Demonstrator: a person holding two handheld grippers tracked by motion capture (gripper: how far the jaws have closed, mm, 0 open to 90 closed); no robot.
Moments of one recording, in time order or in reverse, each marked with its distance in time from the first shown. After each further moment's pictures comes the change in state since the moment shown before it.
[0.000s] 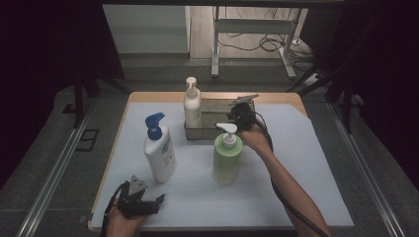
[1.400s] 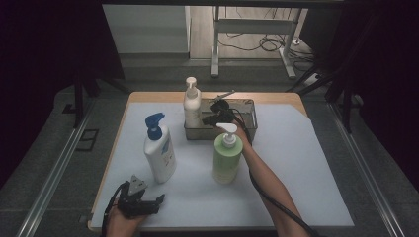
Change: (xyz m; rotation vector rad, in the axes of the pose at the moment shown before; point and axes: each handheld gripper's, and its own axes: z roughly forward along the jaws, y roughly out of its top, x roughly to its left) left arm 0.000 0.000 0.000 0.000 -0.002 0.000; right arm 0.006 0.023 0.075 0.070 0.060 0.036
